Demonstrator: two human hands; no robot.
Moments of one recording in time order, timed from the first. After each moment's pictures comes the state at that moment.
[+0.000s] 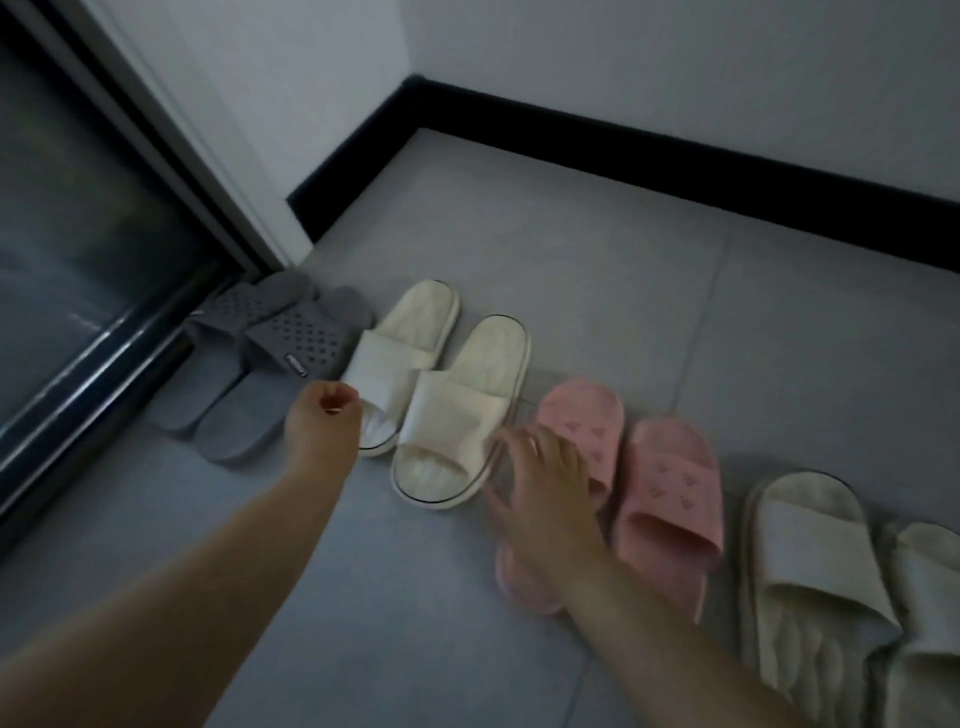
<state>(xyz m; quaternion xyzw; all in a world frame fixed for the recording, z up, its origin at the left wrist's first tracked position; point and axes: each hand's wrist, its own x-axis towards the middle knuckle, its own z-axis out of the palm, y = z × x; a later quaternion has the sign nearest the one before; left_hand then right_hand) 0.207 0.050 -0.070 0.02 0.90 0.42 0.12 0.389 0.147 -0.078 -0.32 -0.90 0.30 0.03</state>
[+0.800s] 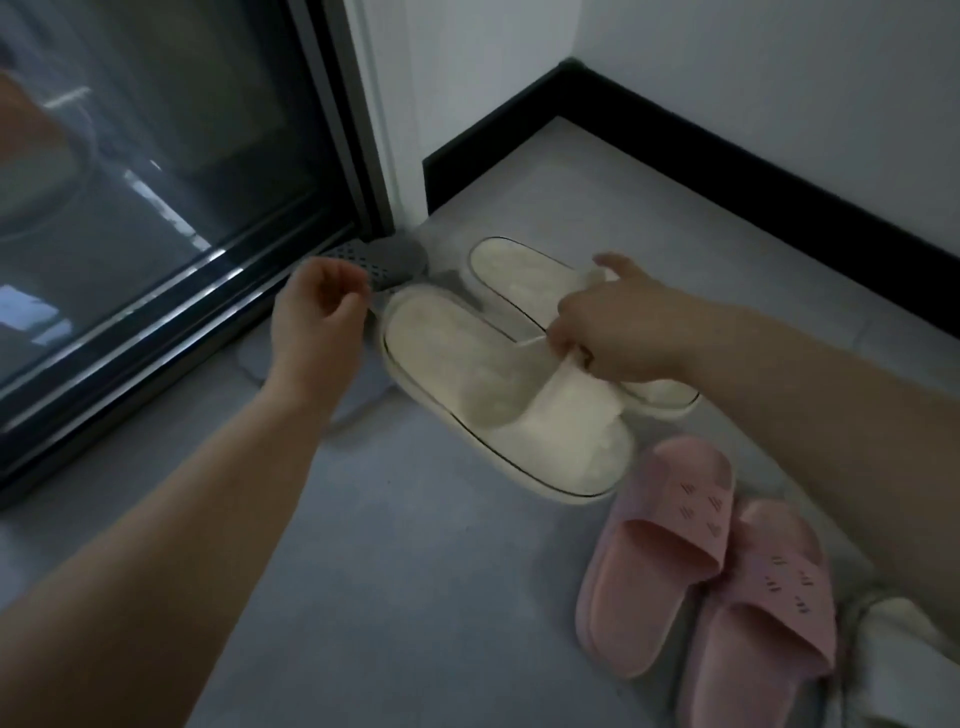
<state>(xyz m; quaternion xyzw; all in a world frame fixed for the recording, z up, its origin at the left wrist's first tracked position) 0.101 -0.002 -0.018 0.08 0.82 0.57 0.04 0.210 0.220 0.022 0.06 -0.98 -0.03 -0.18</state>
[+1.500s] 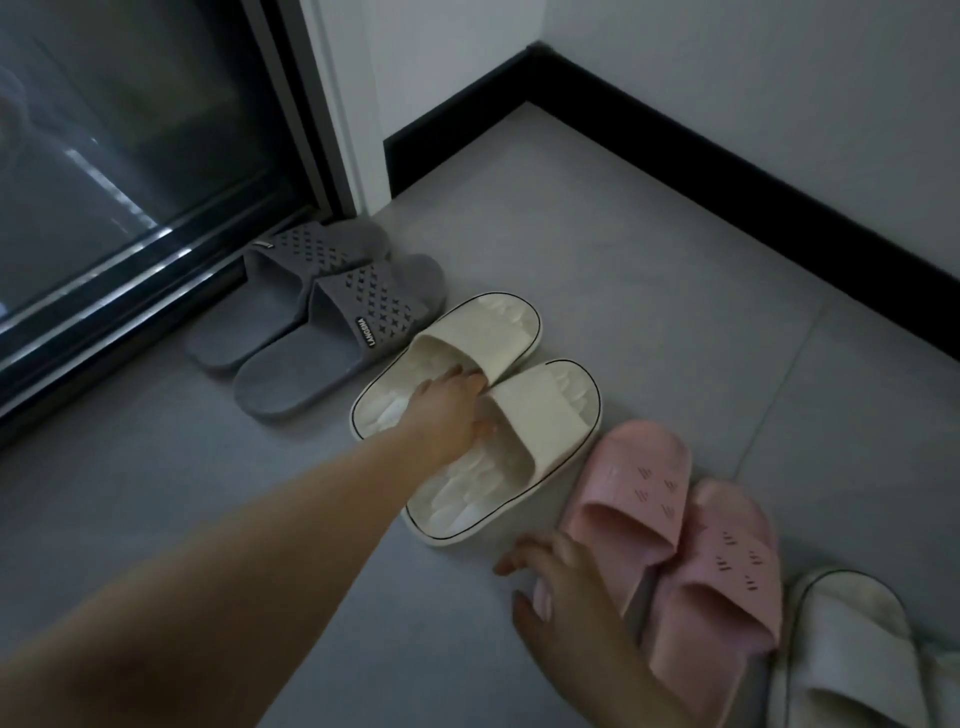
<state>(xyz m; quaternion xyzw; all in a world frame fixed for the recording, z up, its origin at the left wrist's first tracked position) 0.178 0.070 -0.104 0.36 0.88 0.15 0.26 0.393 0.103 -0.085 -0.22 -0.88 0.42 -0.07</state>
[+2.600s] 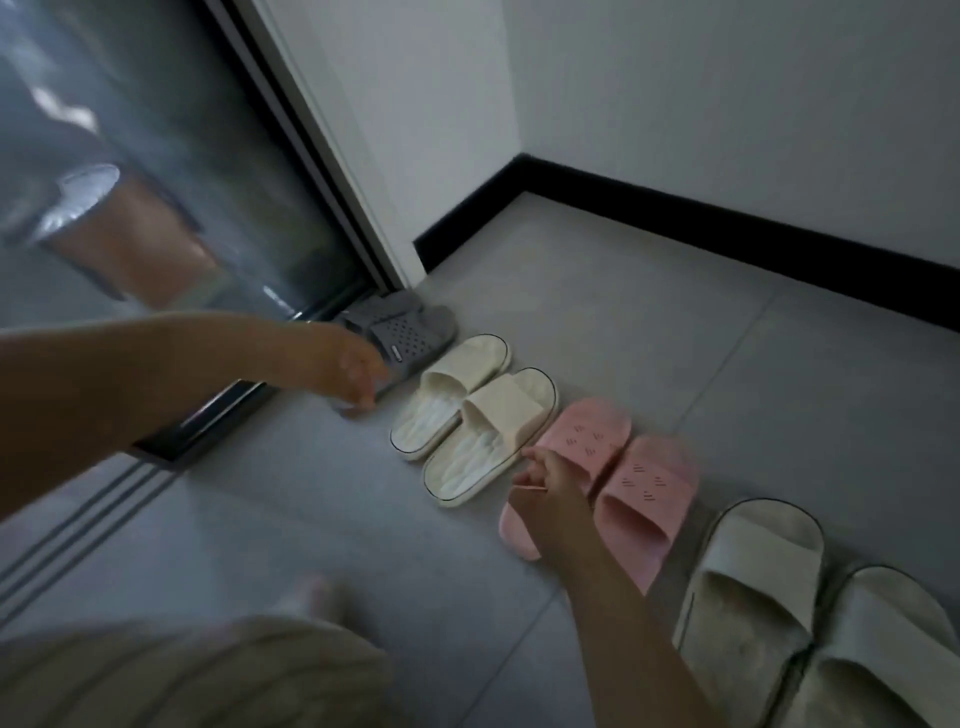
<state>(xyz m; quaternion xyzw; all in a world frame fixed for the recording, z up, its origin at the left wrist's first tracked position) 0.240 0.015 0.134 0.31 0.88 -0.06 0.35 0.468 0.144 -0.017 -0.31 -0.63 0.71 0.03</state>
